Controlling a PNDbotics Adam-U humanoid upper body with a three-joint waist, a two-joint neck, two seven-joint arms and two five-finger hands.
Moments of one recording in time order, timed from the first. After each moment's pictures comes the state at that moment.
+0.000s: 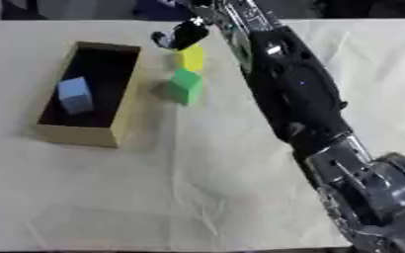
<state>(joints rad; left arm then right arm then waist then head) -0.13 0.36 0.32 -1.98 -0.12 -0.23 0.29 -1.28 -0.07 0.20 -0.74 1.27 -0.35 0.27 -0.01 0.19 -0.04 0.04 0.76</state>
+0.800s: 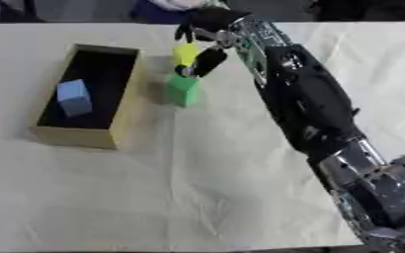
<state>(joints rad) -0.12 0.36 0.32 -1.98 -0.12 -0.23 0.29 -1.23 -0.11 0.23 -0.69 1.13 -0.36 0.40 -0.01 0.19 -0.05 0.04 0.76</state>
